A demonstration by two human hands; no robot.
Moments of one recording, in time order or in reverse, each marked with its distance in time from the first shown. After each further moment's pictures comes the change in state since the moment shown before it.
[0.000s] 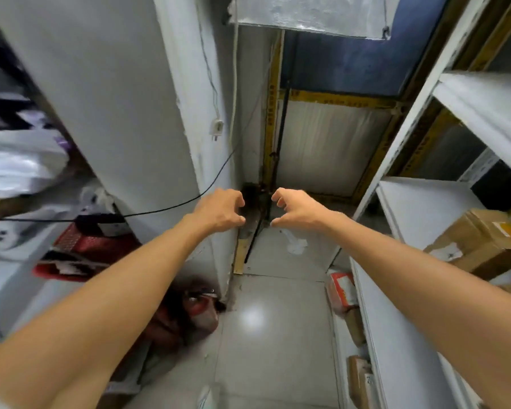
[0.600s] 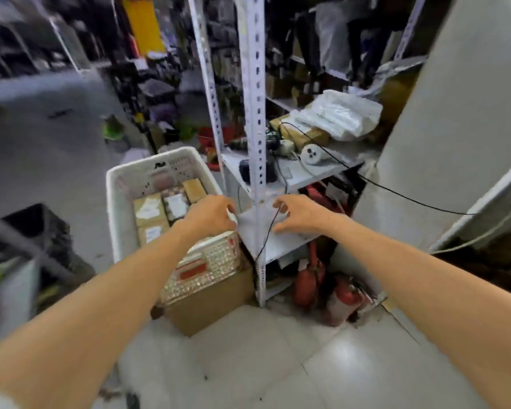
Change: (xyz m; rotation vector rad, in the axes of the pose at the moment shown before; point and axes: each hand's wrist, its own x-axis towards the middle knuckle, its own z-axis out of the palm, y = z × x) left_hand -0.470 -0.241 -0.013 -0.084 0.249 -0.853; right_hand -0.102 -0.375 0.238 -0.286 -0.541 -0.860
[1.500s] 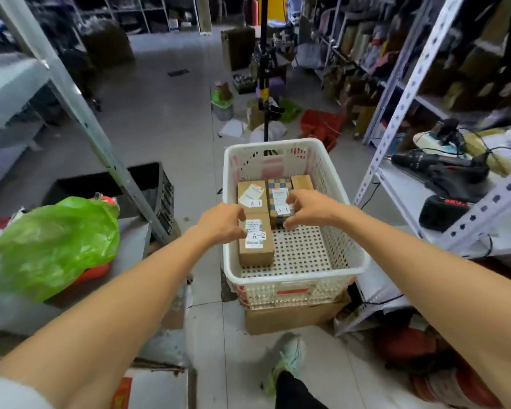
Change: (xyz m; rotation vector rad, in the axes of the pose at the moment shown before) left_hand -0.002 -0.326 -0.009 -0.107 0.004 -0.394; right_hand 0.278 -0.229 0.098 -0.067 -0.202 -0.221
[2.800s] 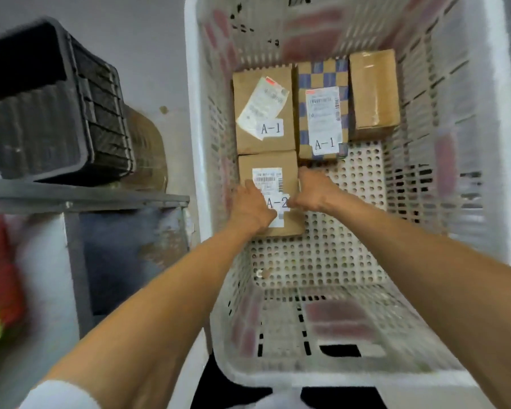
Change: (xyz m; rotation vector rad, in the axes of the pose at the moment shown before) left_hand 0.324 -0.096 0.225 -0.313 -0.402 -0.559; right_hand 0.368 0.151 0.185 0.212 -0.400 0.369
